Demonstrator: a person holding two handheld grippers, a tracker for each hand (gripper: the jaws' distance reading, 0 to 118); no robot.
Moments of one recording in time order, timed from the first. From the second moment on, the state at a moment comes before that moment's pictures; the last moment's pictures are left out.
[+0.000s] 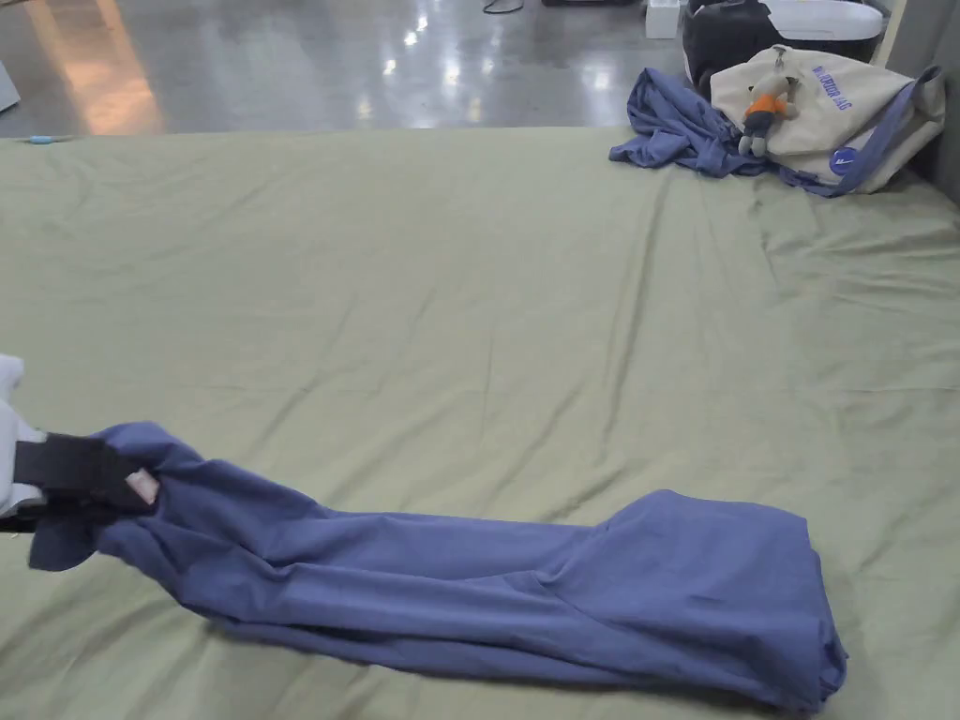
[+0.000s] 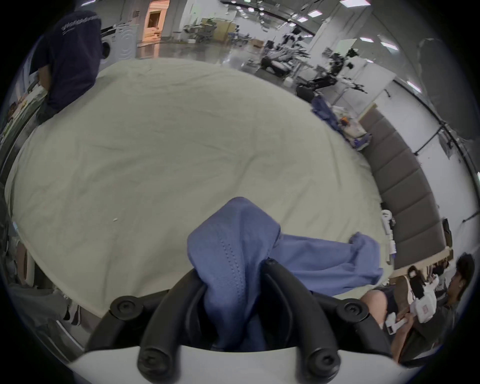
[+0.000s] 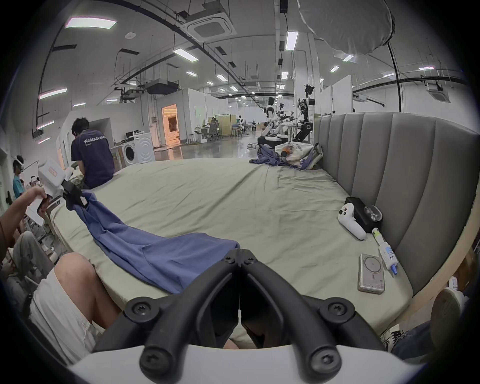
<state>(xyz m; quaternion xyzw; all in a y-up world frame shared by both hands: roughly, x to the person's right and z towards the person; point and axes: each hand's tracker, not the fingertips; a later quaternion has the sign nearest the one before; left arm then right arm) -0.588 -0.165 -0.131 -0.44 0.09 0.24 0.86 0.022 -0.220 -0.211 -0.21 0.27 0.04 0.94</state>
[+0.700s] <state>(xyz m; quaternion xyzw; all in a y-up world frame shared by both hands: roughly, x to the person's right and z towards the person) -0.471 -0.244 -0.241 -0.51 -0.03 0.27 0.82 0.028 -0.226 -0.210 -0.22 0.27 0.04 0.94</state>
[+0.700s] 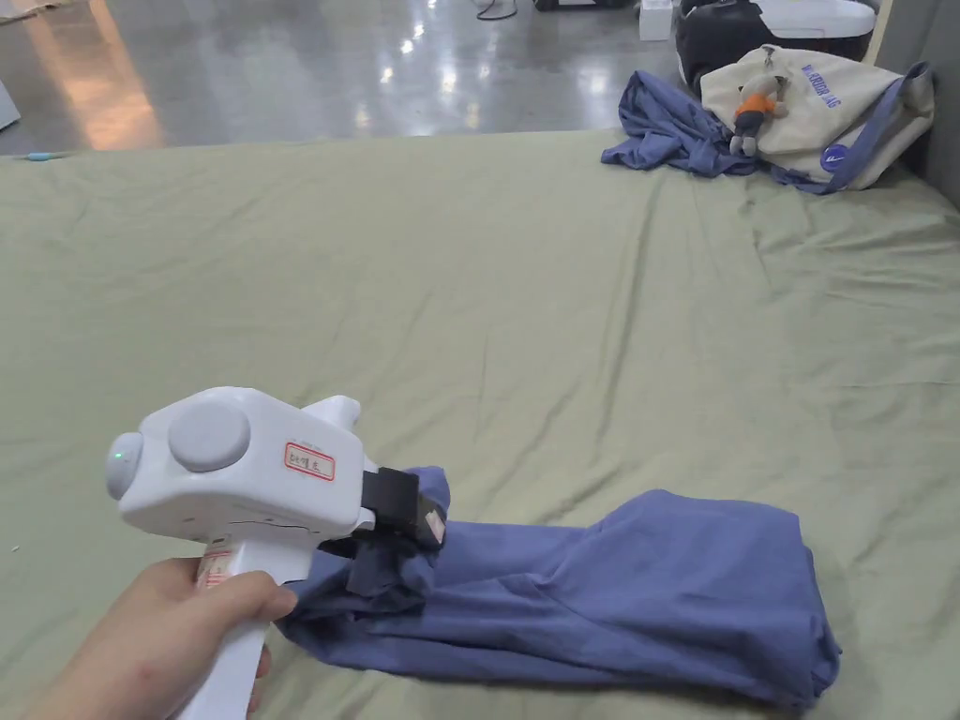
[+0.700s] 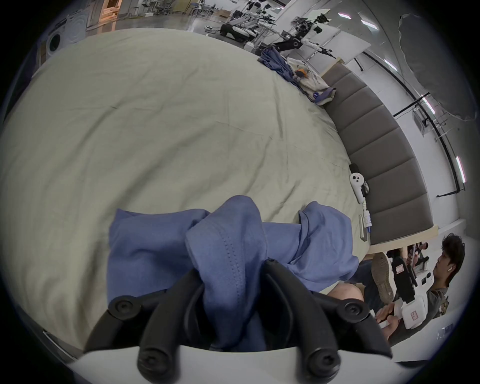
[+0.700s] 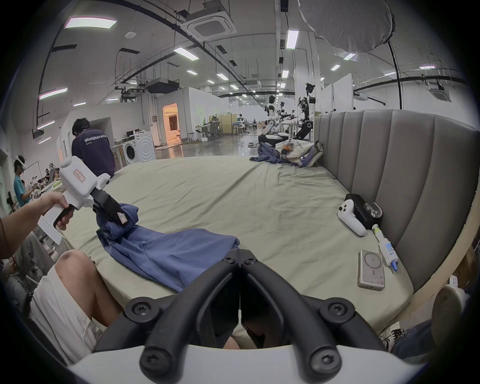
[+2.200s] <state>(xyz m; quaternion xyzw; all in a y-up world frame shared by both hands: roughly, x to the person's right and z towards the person) -0.448 -0.154 -0.052 -0.09 0.10 0.03 0.99 0.002 -0.202 -0.204 -0.15 0.31 0.05 0.94</state>
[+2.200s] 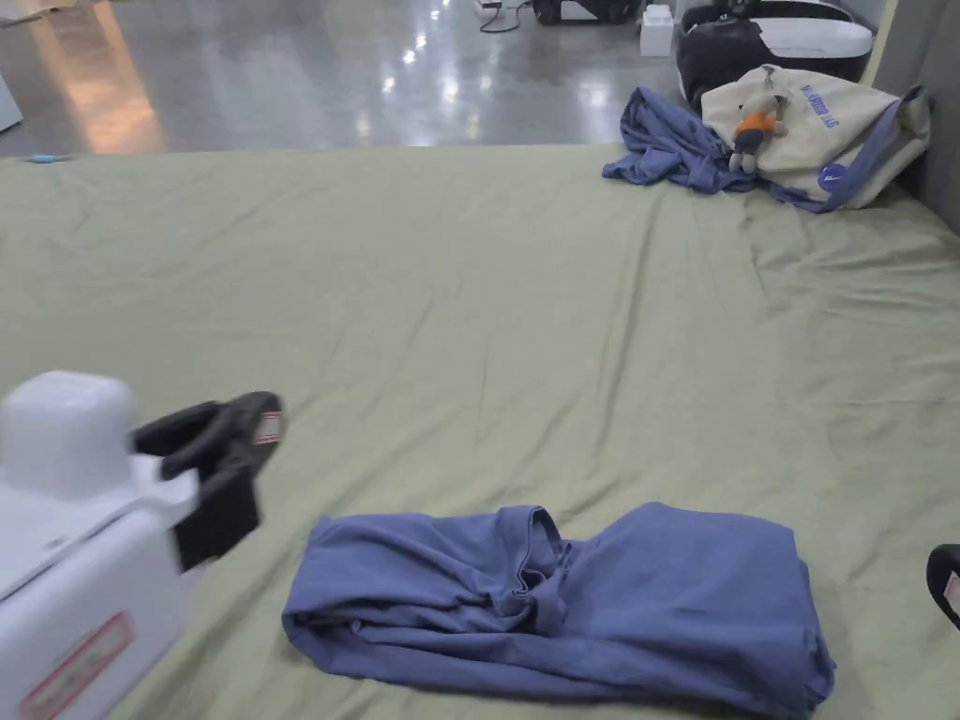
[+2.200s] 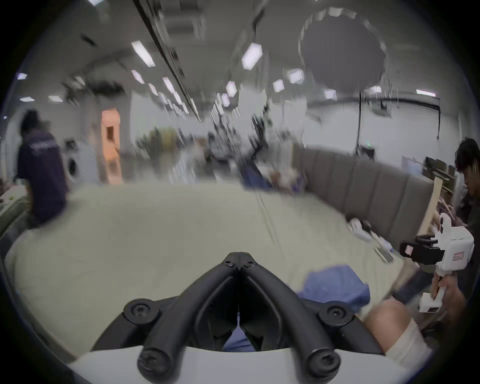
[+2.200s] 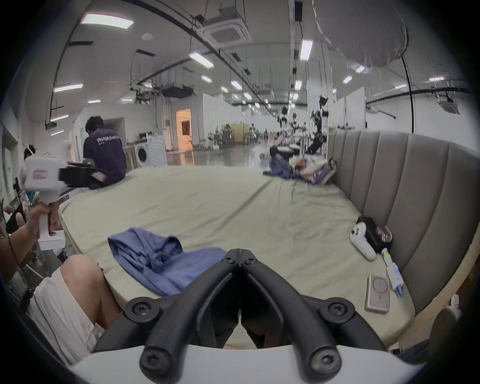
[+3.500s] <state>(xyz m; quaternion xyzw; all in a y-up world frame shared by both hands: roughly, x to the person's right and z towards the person) -0.513 -0.263 -0.214 -0.54 0.03 0.31 0.78 0.004 -0.216 -0.204 -0.17 0.30 0.06 0.94</state>
